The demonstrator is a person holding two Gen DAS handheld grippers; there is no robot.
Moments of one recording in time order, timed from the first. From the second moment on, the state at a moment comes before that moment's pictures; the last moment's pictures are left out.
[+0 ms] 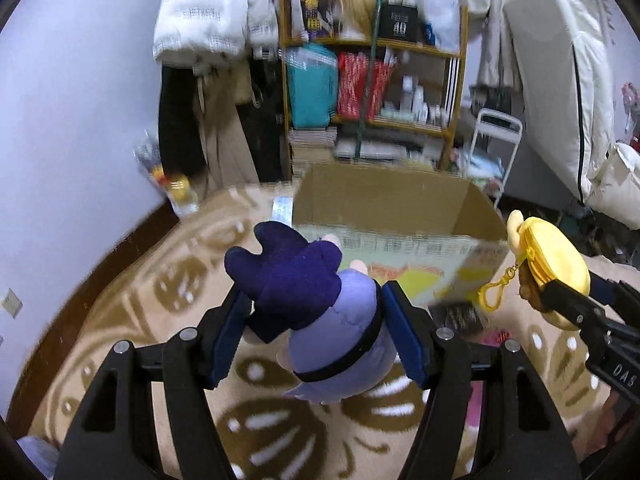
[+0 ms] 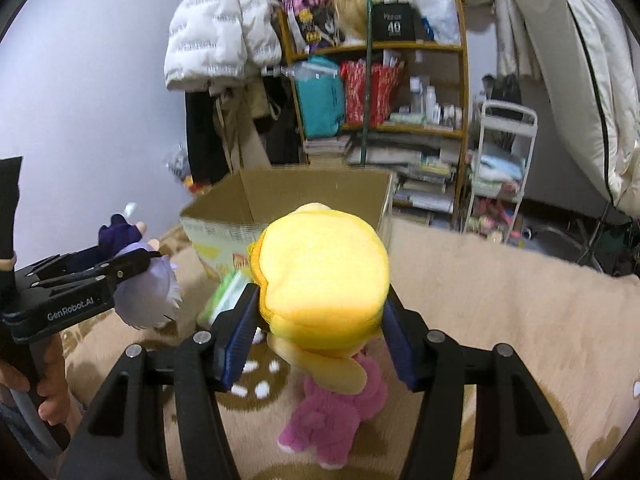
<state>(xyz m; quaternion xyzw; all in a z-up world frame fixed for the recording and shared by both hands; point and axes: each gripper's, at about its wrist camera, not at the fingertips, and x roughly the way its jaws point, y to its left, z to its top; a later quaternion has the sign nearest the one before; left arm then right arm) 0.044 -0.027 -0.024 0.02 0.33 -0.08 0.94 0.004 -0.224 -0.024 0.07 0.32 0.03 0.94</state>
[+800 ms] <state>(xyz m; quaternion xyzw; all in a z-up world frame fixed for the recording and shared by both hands) 0.049 -0.046 0.023 0.04 0.17 -0.06 0.98 0.039 -0.225 0.009 0.06 0.23 0.02 0.97</state>
